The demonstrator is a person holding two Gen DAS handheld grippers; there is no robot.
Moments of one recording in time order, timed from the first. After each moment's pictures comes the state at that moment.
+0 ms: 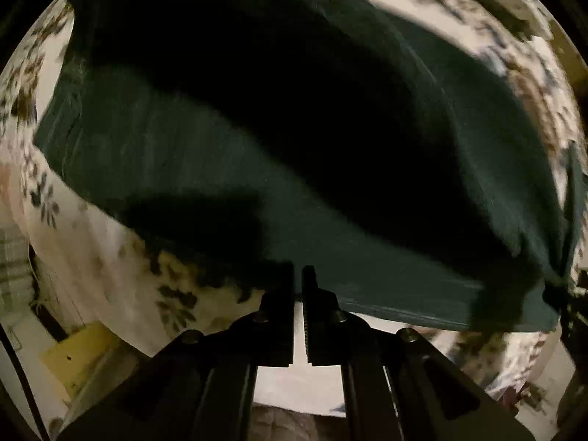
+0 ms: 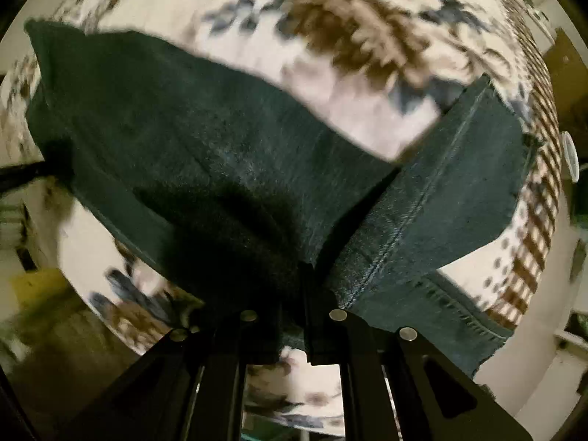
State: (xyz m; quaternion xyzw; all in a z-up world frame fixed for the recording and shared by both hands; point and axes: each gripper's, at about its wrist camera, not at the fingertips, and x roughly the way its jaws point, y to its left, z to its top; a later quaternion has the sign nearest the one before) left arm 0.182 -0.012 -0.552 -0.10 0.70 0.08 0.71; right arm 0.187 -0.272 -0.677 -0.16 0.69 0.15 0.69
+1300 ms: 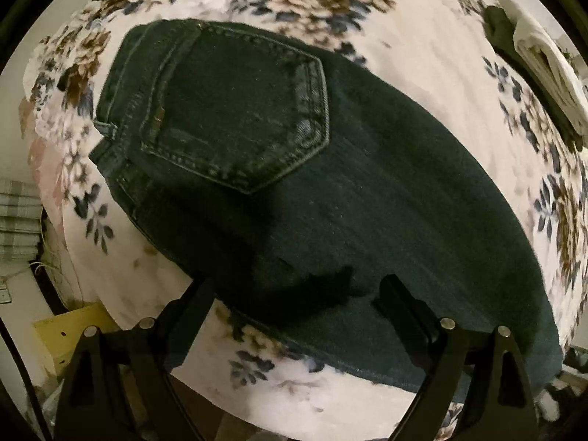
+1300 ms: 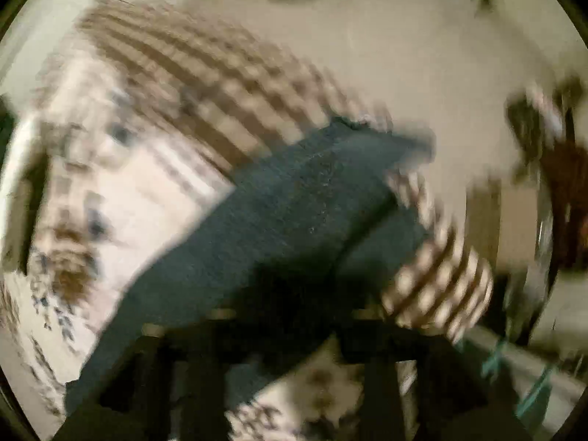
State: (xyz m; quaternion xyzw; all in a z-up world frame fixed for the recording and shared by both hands) left arm 0.211 0.078 -0.532 -0.16 0.66 0.17 0.71; right arm 0.124 -0.532 -0.673 0.39 0.60 -0.29 0.63
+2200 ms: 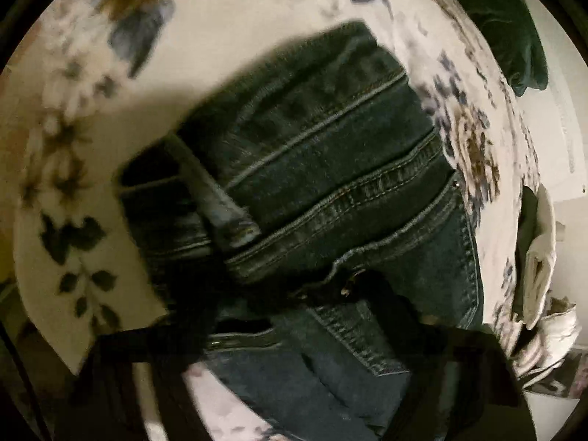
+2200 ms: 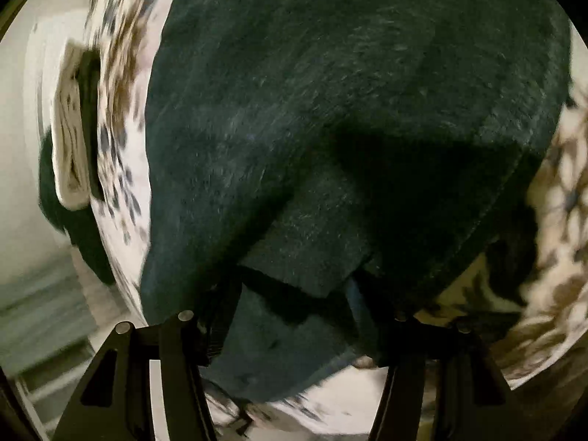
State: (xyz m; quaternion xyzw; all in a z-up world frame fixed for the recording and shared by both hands) left arm 0.168 0.292 -0.579 -0.43 0.54 0.19 0.70; right arm 0.160 -0.259 -0.769 0.62 0.53 -0.14 0.57
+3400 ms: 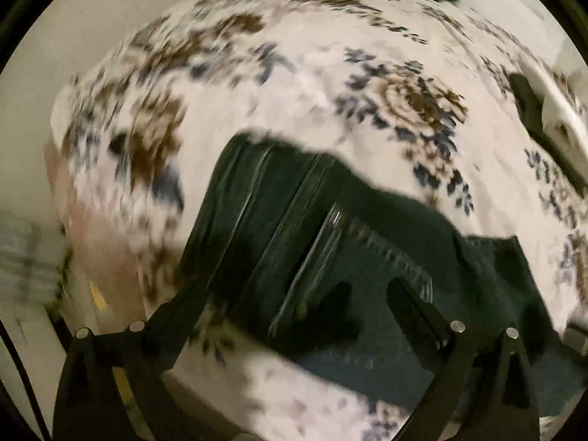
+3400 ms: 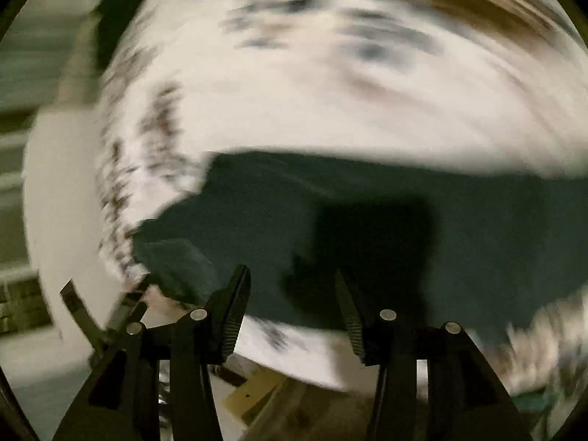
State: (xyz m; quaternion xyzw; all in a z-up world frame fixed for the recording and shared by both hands) left arm 0.225 0.191 -0.496 -0.10 0.57 0.19 0.79; right arm 0.334 -0.088 -0.652 0.29 0.69 0.19 0.64
